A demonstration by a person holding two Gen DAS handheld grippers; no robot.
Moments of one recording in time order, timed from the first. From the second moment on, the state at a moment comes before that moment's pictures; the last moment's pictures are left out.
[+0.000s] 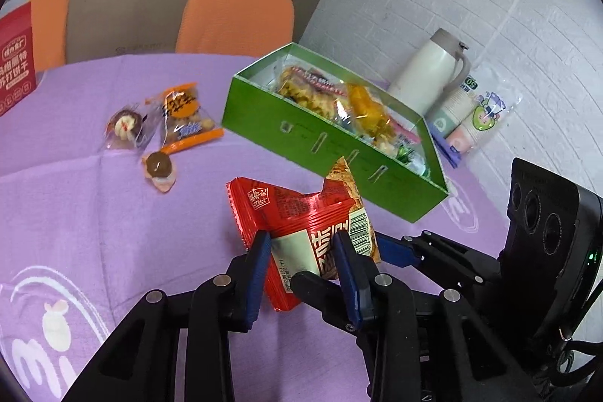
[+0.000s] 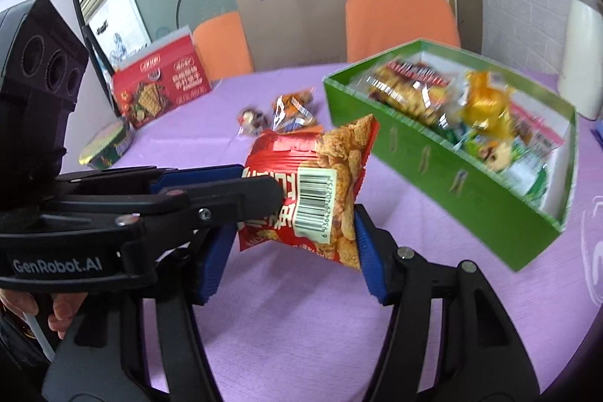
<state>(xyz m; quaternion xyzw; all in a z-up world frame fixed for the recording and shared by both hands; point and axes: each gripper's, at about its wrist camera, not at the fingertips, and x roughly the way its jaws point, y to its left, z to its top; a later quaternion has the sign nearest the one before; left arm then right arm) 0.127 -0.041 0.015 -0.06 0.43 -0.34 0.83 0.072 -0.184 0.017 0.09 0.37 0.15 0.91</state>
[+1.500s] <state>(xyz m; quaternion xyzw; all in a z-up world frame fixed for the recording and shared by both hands) 0.184 -0.163 0.044 0.01 0.40 -0.35 0.85 0.095 -0.308 0.016 0.12 0.32 0.01 0.94</state>
